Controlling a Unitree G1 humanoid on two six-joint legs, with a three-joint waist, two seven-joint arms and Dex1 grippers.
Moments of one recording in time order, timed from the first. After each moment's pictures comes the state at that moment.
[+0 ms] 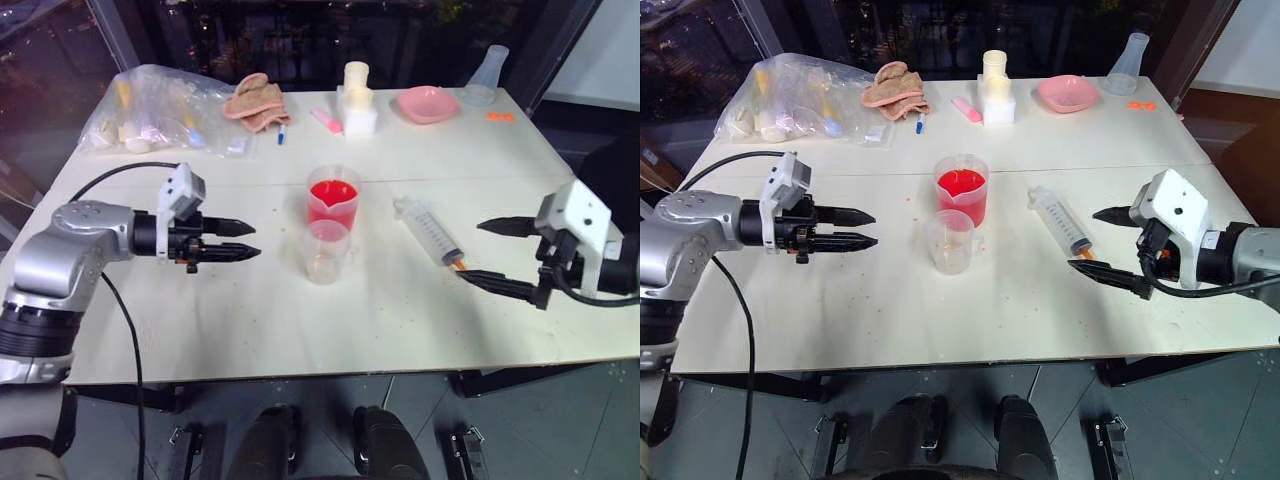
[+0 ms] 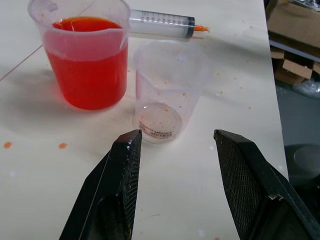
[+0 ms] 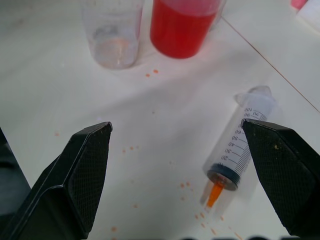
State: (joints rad) left arm -0.60 0.87 -0.03 0.01 -0.52 0.60 -1.29; right arm -0.10 -1.20 -0.38 -0.46 0.66 0.70 0.96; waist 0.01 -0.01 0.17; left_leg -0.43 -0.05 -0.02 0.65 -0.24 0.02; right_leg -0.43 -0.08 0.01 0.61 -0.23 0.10
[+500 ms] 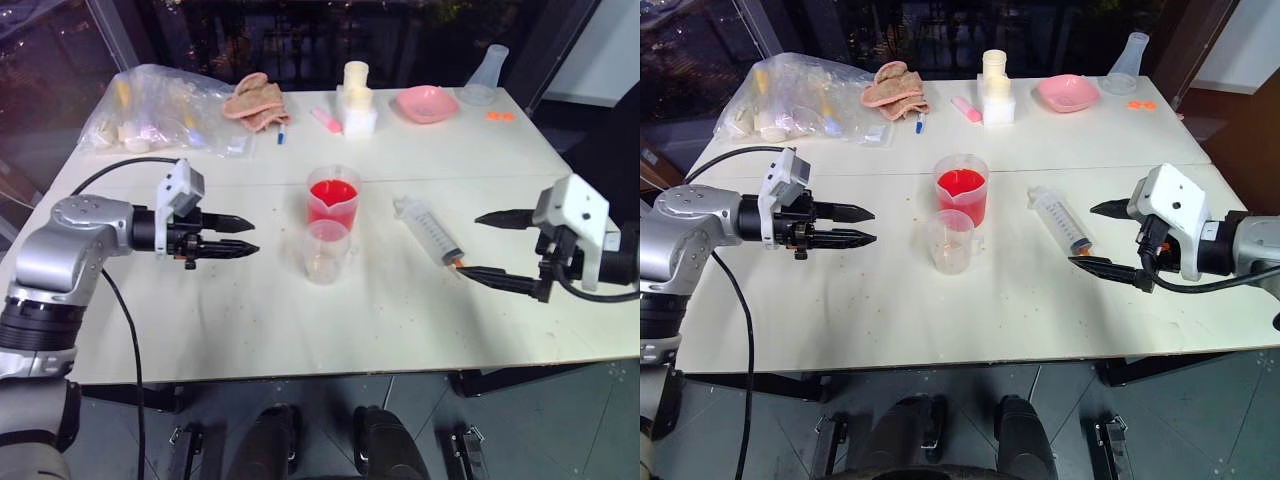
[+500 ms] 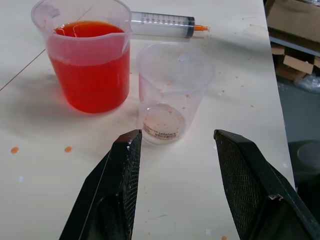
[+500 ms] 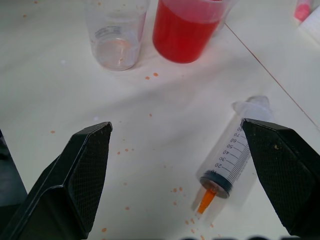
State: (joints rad) left arm -0.63 0.86 -0.03 0.03 -0.50 0.60 -1.31; right arm -0.18 -1.20 -0.34 -0.44 0.63 0.69 0.99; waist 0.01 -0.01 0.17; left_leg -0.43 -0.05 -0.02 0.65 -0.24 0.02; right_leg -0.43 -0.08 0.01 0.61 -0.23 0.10
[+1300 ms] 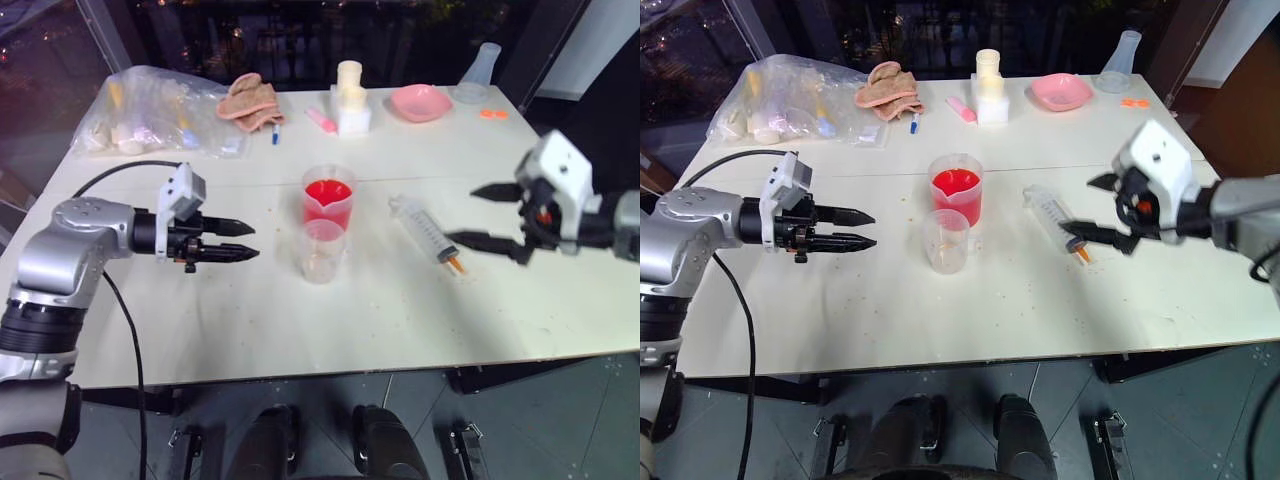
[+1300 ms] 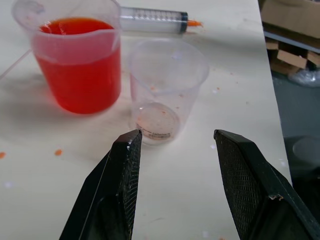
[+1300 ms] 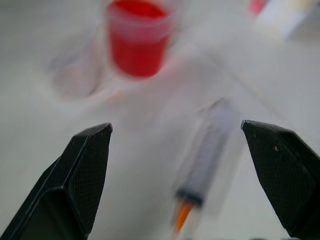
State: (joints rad) left arm -0.60 0.86 -0.02 0.02 -0.49 0.60 -1.33; right arm -0.73 -1.07 -0.08 -0.26 0.63 1.09 0.79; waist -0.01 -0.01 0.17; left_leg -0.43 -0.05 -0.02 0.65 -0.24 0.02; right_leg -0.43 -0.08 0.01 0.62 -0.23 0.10
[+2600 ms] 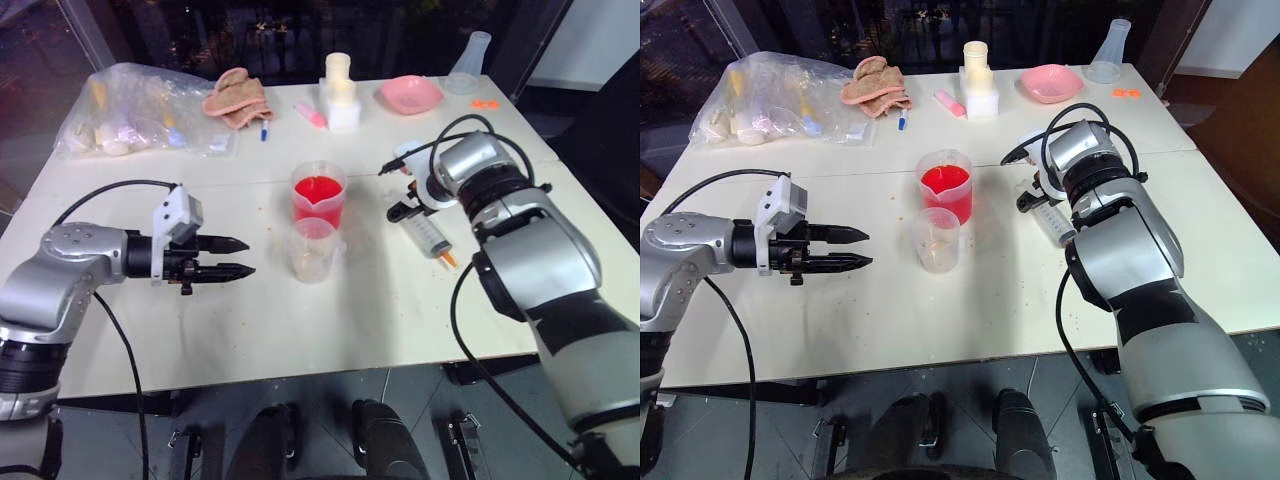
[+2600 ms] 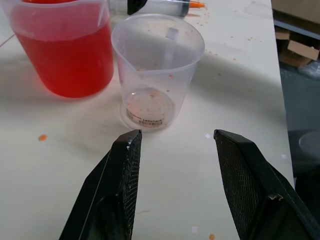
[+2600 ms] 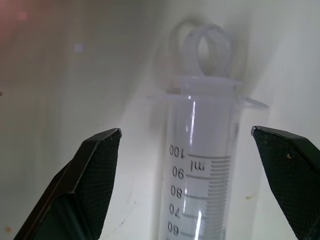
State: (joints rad) left arm -0.42 0.91 0.06 -0.20 -0.54 0.65 -1.20; right arm -1.49 -0.36 0.42 1.32 -0.06 0.87 0.70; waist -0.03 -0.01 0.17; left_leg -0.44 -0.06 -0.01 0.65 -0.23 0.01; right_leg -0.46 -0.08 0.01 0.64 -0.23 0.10
